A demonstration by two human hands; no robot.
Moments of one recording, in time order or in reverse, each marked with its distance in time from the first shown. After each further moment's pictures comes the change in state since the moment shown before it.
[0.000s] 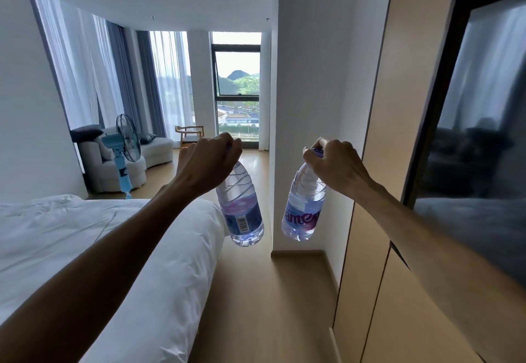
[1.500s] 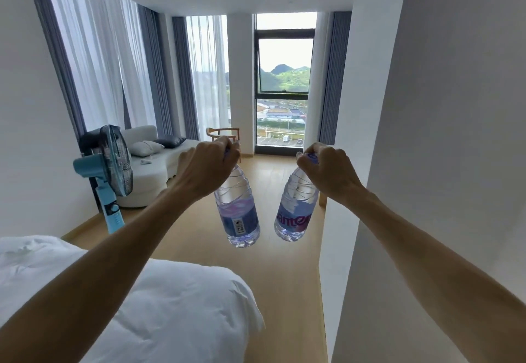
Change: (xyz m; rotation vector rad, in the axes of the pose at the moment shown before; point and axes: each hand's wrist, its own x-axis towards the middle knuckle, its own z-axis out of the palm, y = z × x) left_hand 0.460 -0.490 0.517 0.110 -0.012 -0.160; right_hand 0.724 0.179 0.522 0.185 0.003 -0.175
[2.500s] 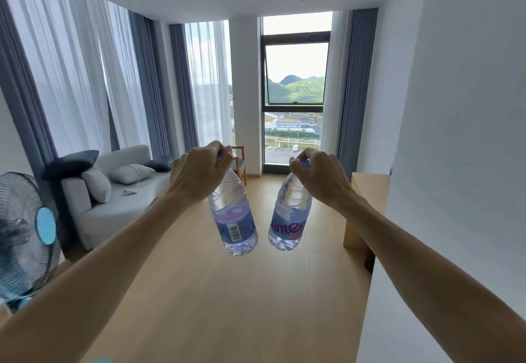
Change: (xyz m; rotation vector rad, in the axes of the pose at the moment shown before) left_hand 0.375 -0.221 0.367 0.051 0.022 -0.094; right_hand 0.443 0.253 0.280 0.098 -0.024 -0.023
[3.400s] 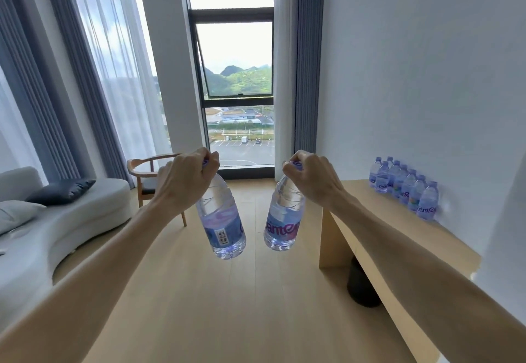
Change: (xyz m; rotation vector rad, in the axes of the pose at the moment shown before) left_hand 0.356 -0.092 0.447 -0.138 -0.093 0.106; right_hand 0.359 0.359 0.184 -0.109 0.042 0.176
